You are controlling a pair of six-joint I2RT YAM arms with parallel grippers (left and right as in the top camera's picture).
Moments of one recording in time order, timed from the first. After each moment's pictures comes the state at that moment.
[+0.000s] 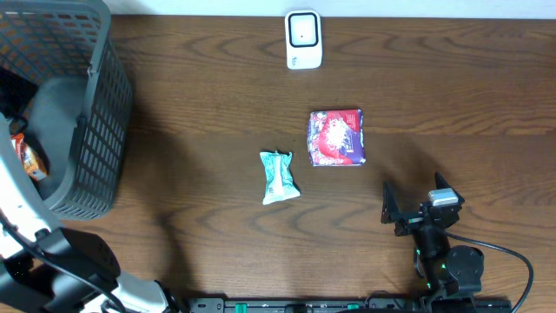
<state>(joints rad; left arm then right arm) 0.58 1.75 1.86 -1.11 -0.12 -0.52 0.08 0.01 0.01 -0.07 -0.09 0.01</state>
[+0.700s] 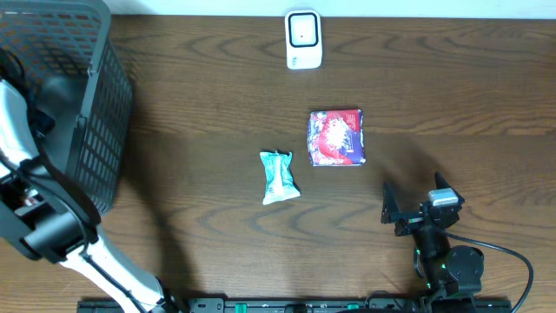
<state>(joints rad) 0.58 2.09 1.86 -1.16 -0.45 -0.50 0.08 0.01 0.01 -0.07 -0.09 0.01</state>
